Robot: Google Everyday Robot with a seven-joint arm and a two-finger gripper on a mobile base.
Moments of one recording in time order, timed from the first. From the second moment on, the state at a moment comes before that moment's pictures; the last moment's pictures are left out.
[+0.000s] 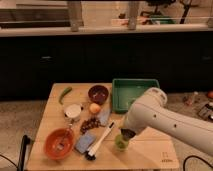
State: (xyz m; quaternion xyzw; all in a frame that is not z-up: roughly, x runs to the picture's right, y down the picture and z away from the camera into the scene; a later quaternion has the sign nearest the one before) arm 0.112 0.182 0.668 -0.18 -0.20 -0.56 0.78
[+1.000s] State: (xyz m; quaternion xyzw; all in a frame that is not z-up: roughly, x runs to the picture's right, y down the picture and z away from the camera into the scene) arm 0.095 0.196 0.682 -0.18 -0.25 -0.55 0.78
